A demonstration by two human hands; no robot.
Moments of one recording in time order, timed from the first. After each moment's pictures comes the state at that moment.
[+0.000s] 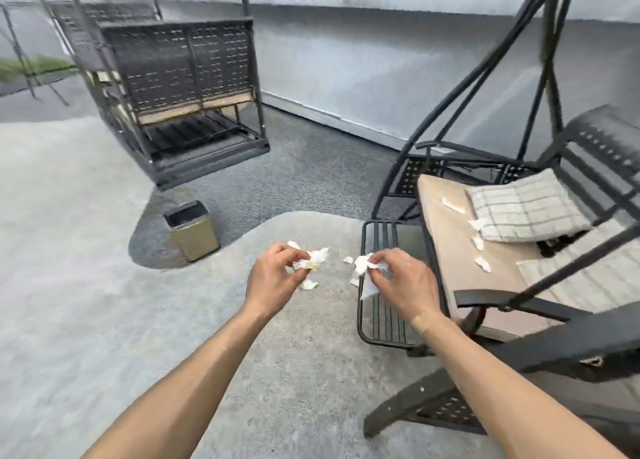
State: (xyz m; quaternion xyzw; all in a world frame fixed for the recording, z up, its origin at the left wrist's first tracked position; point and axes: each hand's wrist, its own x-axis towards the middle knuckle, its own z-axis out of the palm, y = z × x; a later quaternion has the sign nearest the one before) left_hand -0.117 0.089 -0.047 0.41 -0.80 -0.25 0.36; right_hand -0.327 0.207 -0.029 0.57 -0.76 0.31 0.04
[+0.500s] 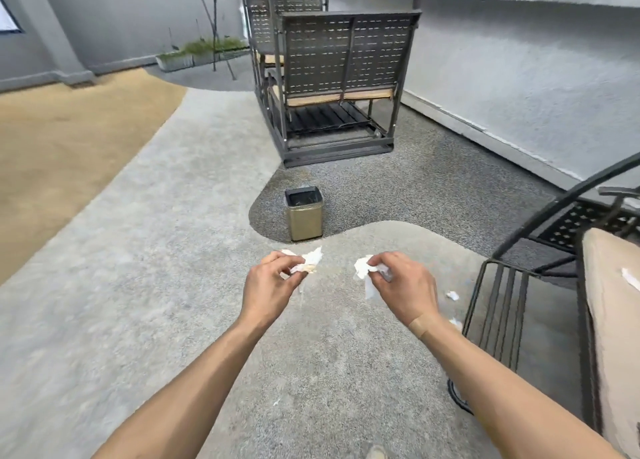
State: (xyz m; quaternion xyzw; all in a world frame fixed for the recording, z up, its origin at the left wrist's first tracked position) left_hand 0.087 0.007 -0.071 0.59 -0.65 -0.20 0.42; right_hand -0.159 0.016 -0.049 0.71 -0.63 0.31 -0.06
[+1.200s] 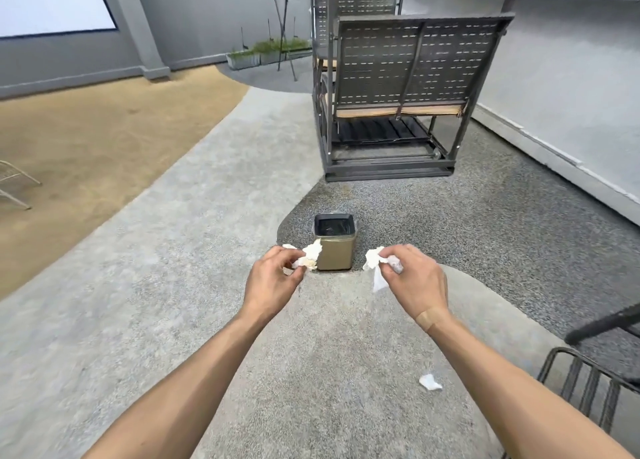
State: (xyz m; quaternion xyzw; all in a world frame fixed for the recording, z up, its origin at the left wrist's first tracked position) left_hand 0.055 -0.260 -0.060 0.68 -0.61 -0.13 0.40; right_hand -0.195 -0.308 -0.039 0.75 -0.59 0.29 -0.09
